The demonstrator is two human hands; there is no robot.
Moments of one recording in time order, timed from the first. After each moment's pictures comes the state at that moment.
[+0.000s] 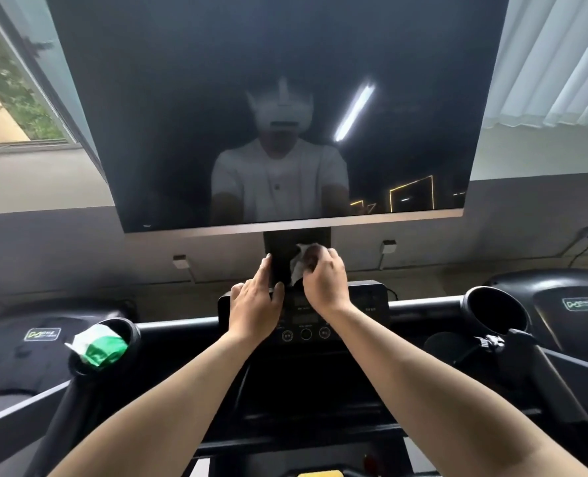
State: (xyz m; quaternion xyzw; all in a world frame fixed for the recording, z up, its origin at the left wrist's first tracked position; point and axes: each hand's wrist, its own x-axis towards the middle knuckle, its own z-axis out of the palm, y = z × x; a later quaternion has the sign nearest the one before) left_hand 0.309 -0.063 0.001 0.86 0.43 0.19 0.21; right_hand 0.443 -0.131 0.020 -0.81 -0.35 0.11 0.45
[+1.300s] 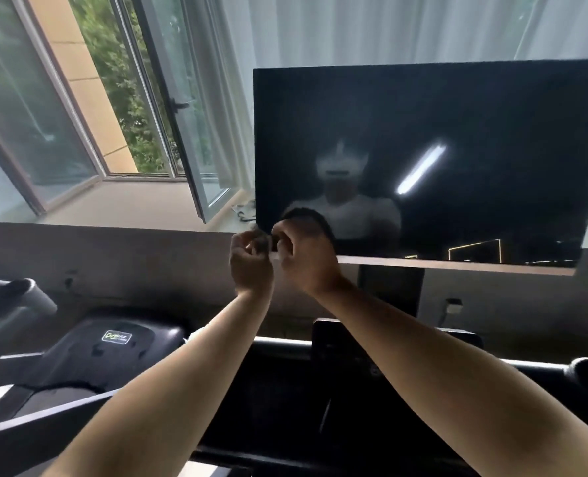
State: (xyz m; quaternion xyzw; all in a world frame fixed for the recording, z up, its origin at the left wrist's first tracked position) left_hand 0.204 0.034 0.125 0.53 0.46 0.60 0.37; right_hand 0.292 -0.025 0.156 -0.60 -0.63 -0.12 0.48
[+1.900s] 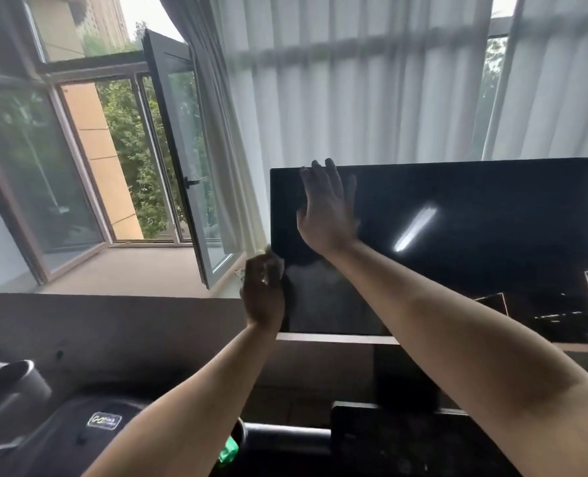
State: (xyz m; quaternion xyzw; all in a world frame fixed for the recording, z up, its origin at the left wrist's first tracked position) left_hand 0.215 0.082 0.199 0.59 0.39 0.62 0.32; right_hand 0.339 0.048 0.319 -0.69 -0.56 -0.28 0.35
